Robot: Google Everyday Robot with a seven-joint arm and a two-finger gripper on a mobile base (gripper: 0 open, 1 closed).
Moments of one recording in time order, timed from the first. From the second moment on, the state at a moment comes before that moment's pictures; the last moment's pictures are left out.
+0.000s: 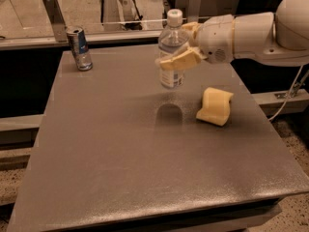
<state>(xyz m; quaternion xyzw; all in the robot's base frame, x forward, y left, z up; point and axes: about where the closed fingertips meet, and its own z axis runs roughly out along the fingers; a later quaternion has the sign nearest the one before) 0.583 -0.048 0.977 -0.54 0.59 0.24 0.55</state>
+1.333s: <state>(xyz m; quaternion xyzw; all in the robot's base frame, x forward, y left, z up) 0.611 -0.144 0.959 -0.47 0.64 0.22 0.57</state>
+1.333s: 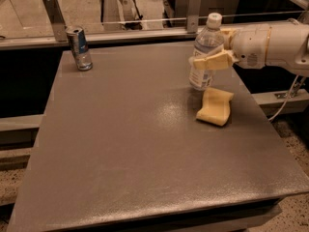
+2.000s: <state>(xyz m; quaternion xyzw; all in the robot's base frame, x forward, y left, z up) 0.631 -0.135 0.938 -0.46 0.64 0.23 0.57</state>
